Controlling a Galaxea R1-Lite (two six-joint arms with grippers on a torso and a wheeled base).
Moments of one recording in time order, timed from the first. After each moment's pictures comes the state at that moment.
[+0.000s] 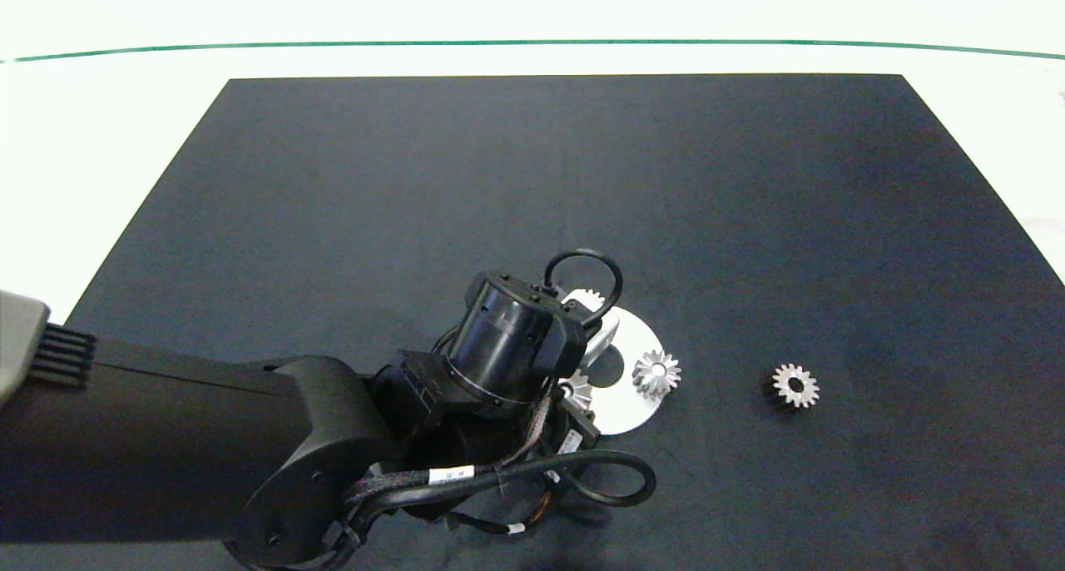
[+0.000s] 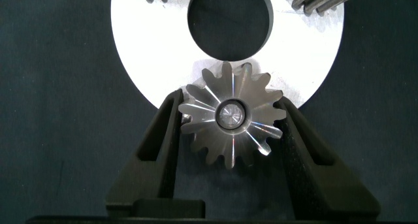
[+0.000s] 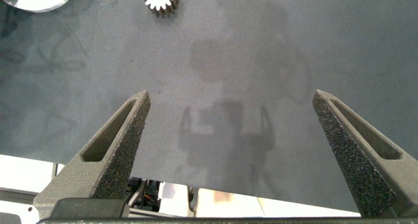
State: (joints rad) left arm -0.90 1.83 -1.06 -0.16 0.28 0.13; right arm 0.12 0.64 -0.71 0.50 -0.02 -0.07
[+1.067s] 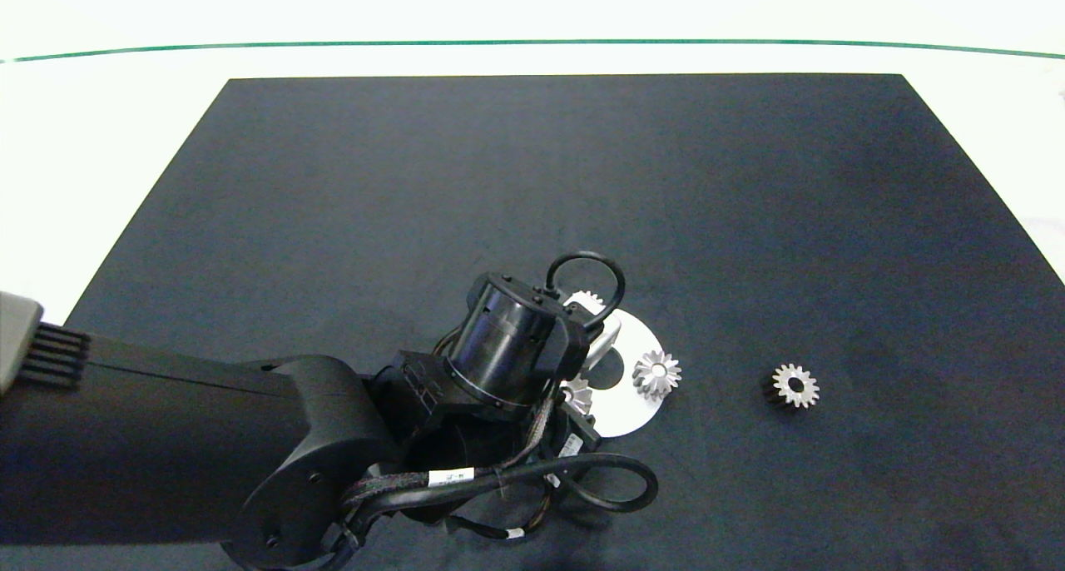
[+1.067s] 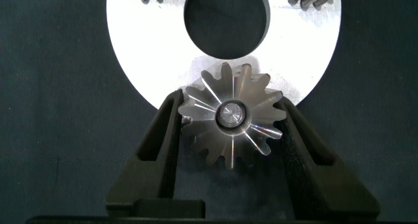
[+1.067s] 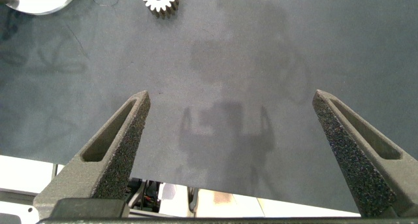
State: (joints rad) left arm -0.91 1.83 -1.06 -0.14 0.28 0.13; right arm 0.12 0.64 -0.72 0.50 -0.02 -0.07
